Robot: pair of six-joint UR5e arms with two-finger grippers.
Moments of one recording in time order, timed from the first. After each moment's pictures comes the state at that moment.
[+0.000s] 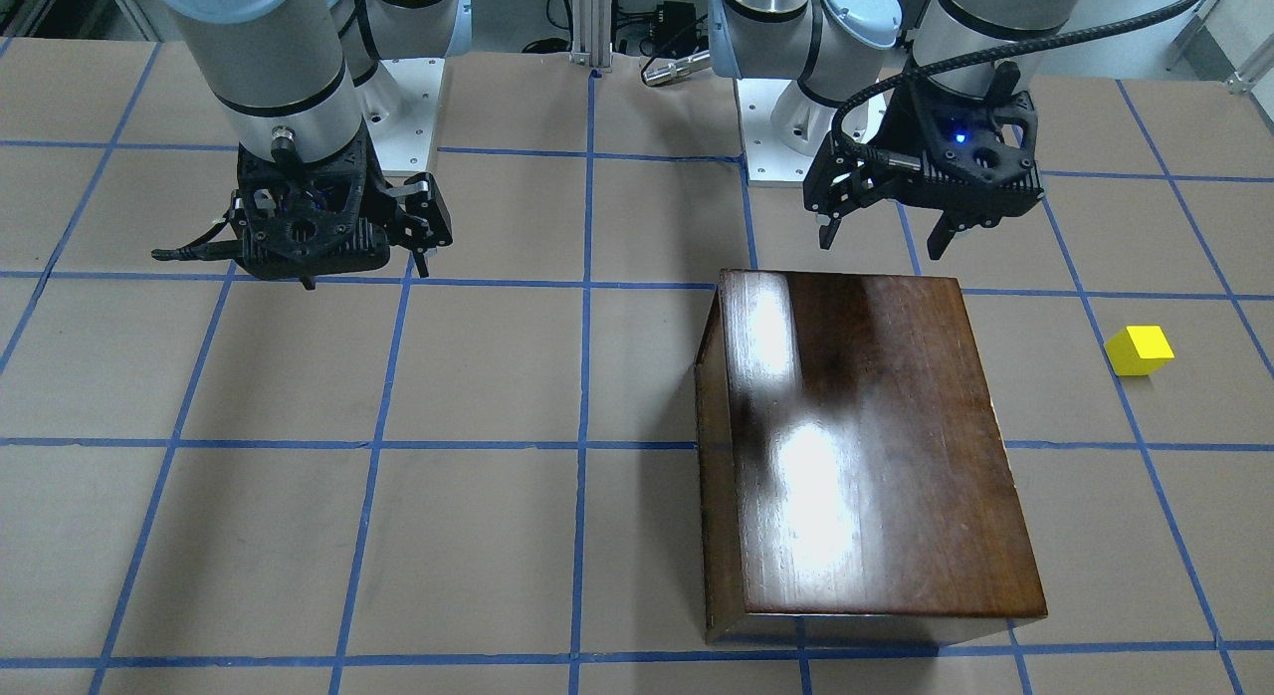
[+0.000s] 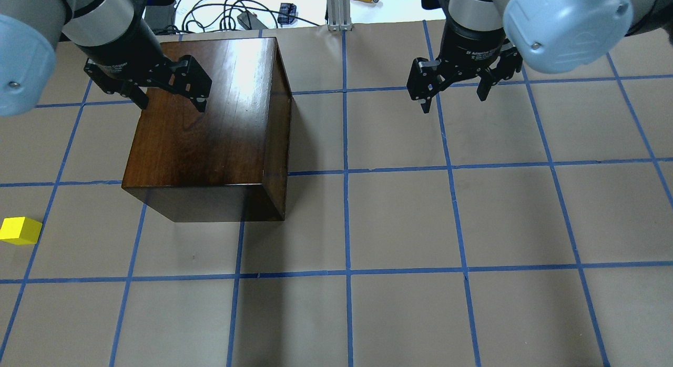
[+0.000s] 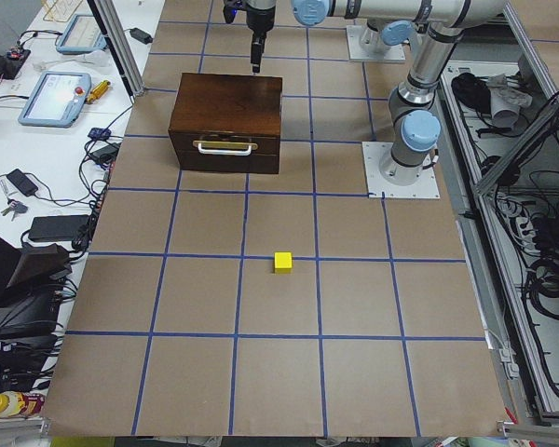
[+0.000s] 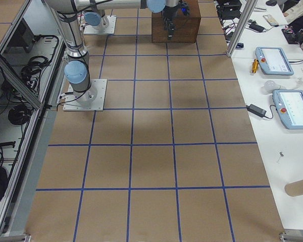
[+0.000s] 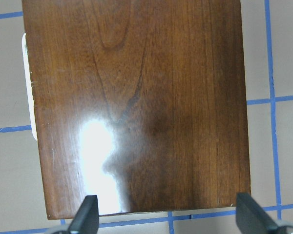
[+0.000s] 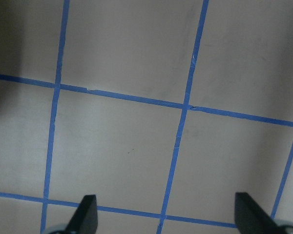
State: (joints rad) left arm -1.56 -1.56 -1.56 -1.52 1.57 0.13; right arm 1.70 -1.45 1.48 -1.58 -1.60 -0.05
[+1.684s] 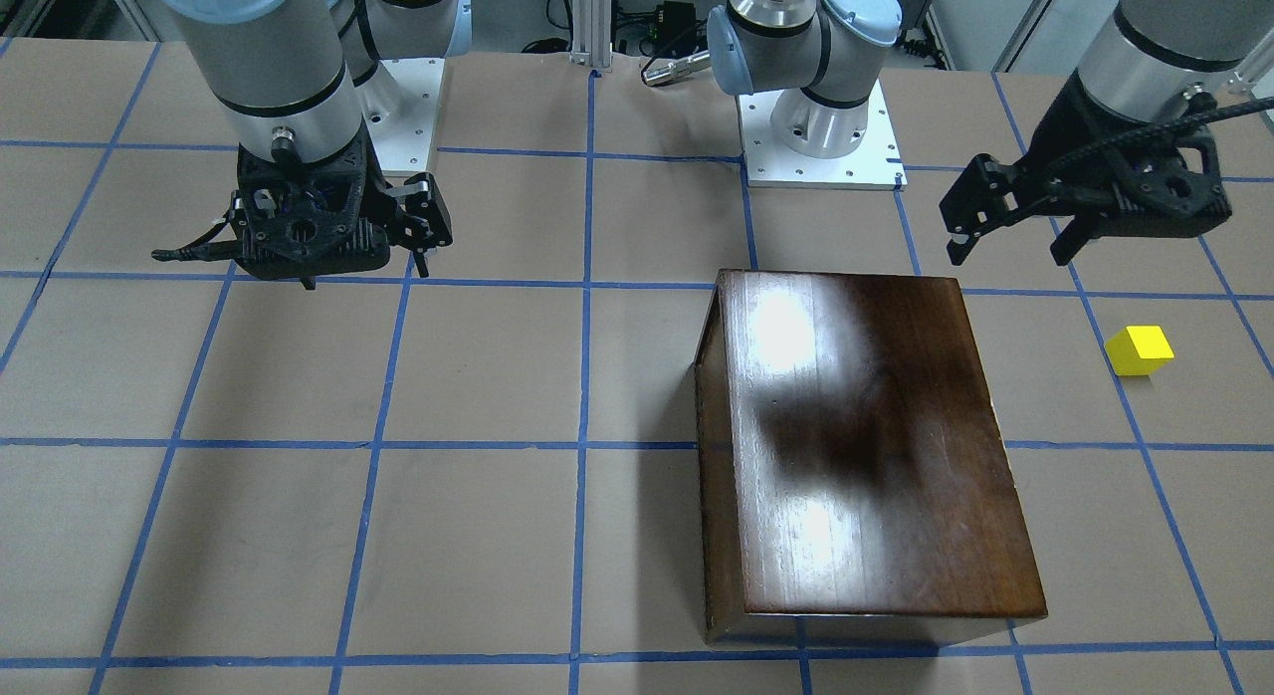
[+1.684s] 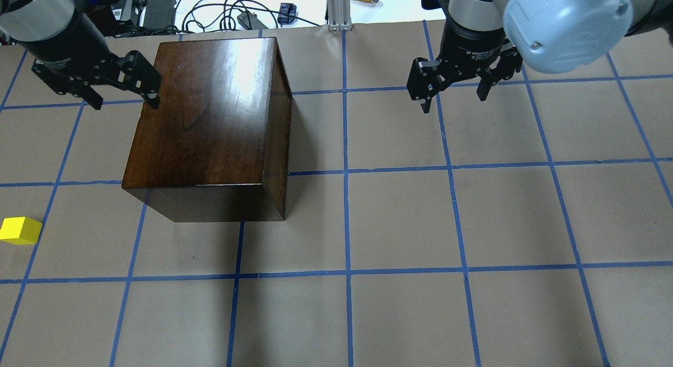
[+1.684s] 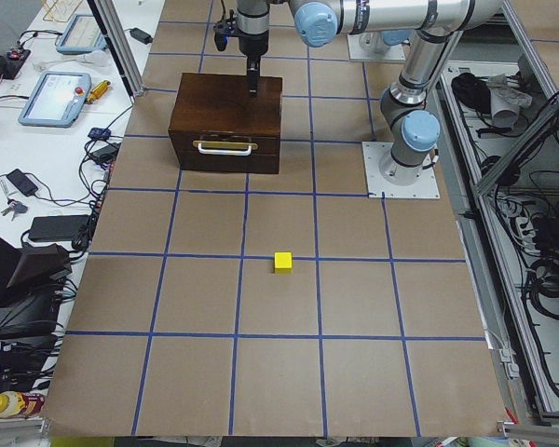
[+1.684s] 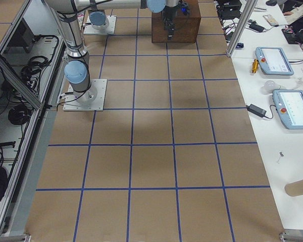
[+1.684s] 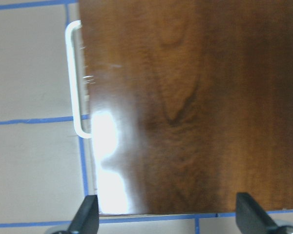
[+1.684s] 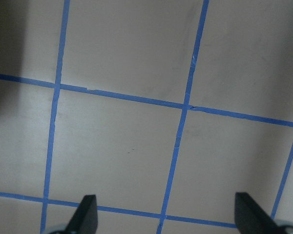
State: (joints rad) left arm -1.32 -1.56 -1.54 -1.57 1.58 0.23; right arm 1.70 -1.45 1.48 -1.58 -1.60 -0.05
